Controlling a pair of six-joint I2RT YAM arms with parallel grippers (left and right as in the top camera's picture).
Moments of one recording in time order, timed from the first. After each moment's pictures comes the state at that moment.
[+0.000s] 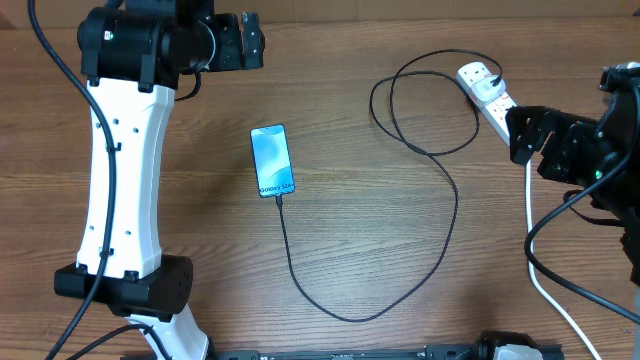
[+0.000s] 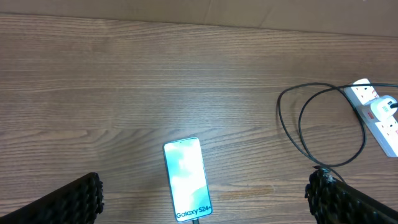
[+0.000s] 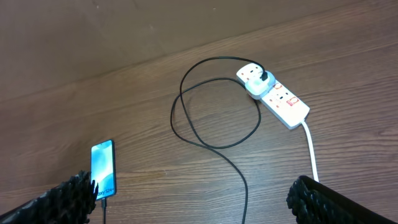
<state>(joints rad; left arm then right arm) -0.17 1.90 2.38 -1.37 0.06 -0.24 -0.10 1.15 1.71 -1.24 -0.19 0.20</state>
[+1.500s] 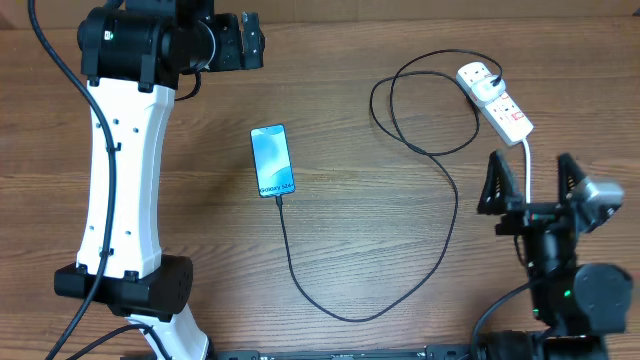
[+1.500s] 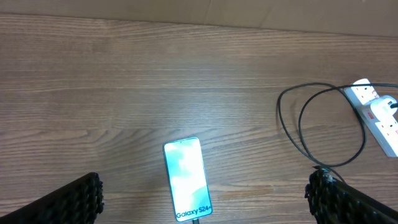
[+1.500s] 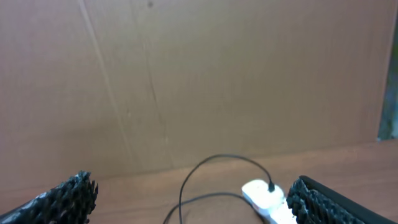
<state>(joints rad) -0.17 1.90 2.38 -1.37 0.06 -0.24 0.05 0.37 0.53 -0.09 0.01 0.20</state>
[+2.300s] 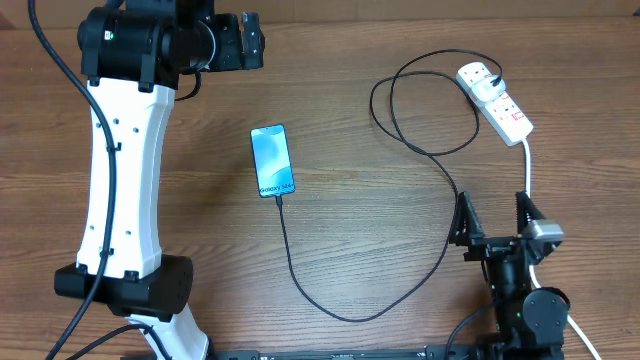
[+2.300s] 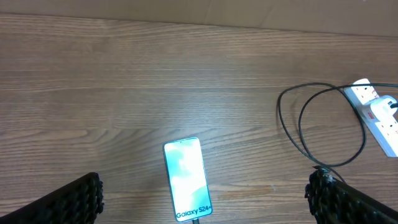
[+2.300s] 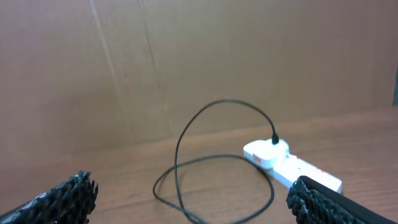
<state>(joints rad) -0.17 1.90 2.38 -1.37 0.06 -0.24 0.09 0.02 0.06 0.04 0.02 0.20</state>
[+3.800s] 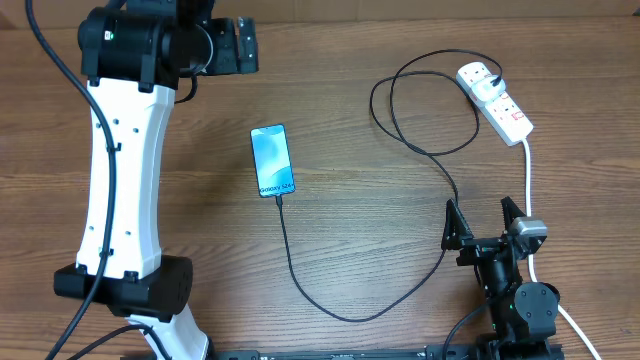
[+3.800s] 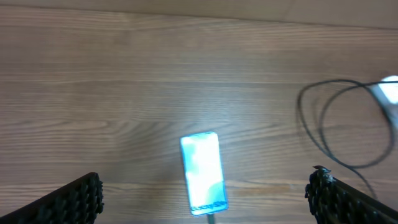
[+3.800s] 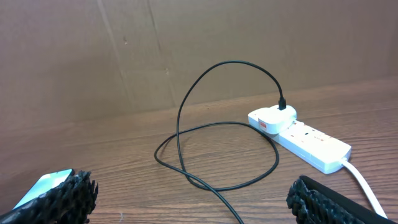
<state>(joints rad) -0.17 1.90 2.37 -1.40 -0.01 -0.23 0.09 0.01 0.02 -0.03 -0.02 0.20</state>
